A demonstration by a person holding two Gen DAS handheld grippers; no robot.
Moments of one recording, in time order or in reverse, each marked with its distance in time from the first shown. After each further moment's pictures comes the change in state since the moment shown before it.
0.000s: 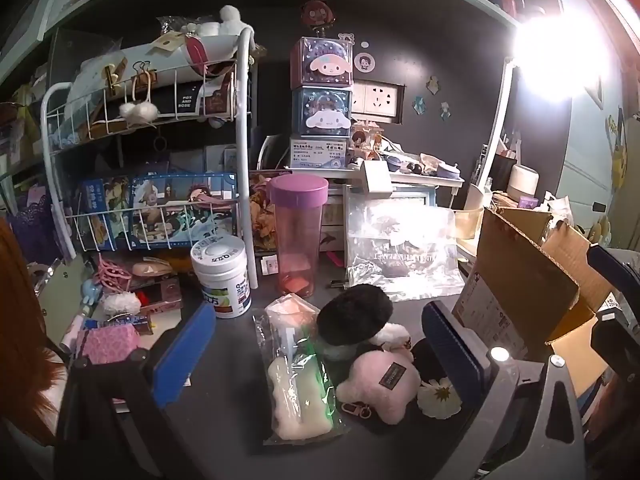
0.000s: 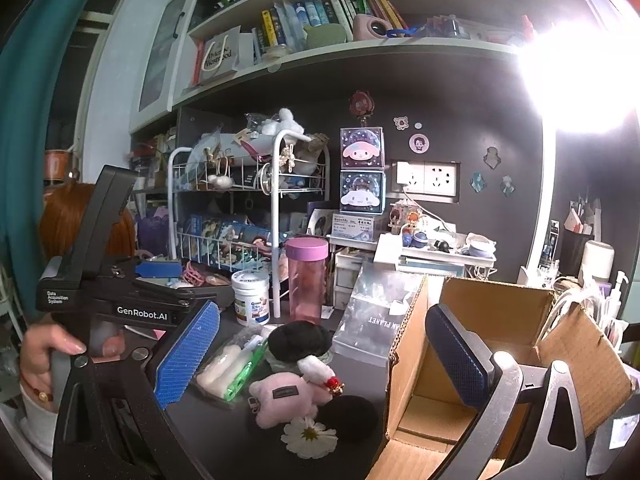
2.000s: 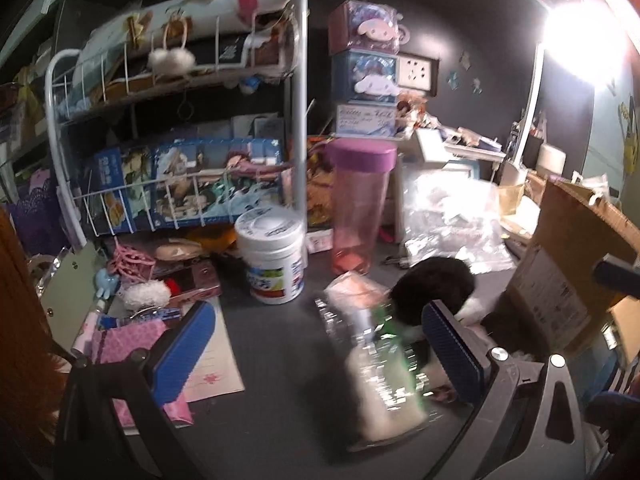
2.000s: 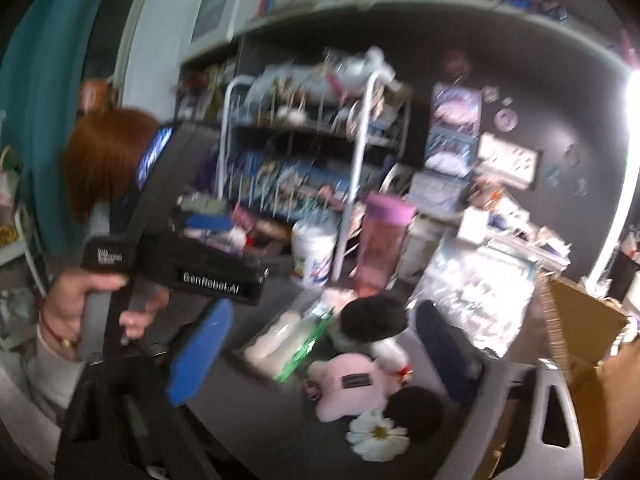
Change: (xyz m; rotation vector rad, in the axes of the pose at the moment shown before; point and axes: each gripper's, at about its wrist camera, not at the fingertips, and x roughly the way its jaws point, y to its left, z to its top) left arm 0.041 0.072 -0.018 0.015 0.133 0.040; right arm 0.066 0.081 -0.007 -0.167 0.218 0.156
